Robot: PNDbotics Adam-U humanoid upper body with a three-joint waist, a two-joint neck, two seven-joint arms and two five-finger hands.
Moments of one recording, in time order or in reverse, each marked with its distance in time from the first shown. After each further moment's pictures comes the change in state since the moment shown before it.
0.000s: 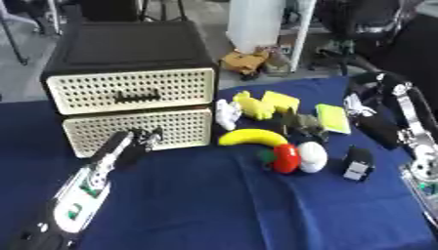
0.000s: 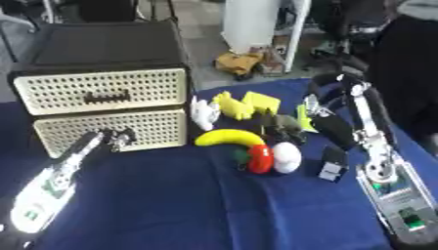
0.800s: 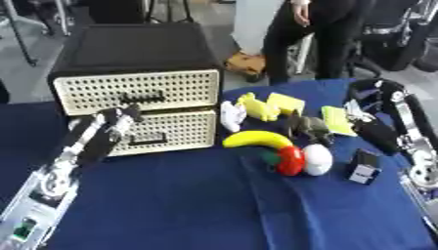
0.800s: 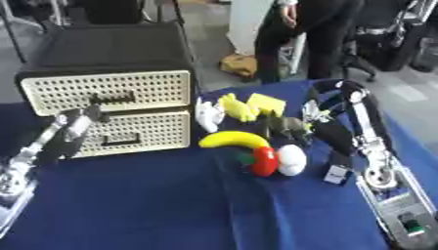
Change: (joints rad) left arm 0.250 0.146 0.081 -0.611 0.312 0.083 0.057; right arm 0.042 0.010 -0.013 -0.015 -0.021 -0.010 -0.010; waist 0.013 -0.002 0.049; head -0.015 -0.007
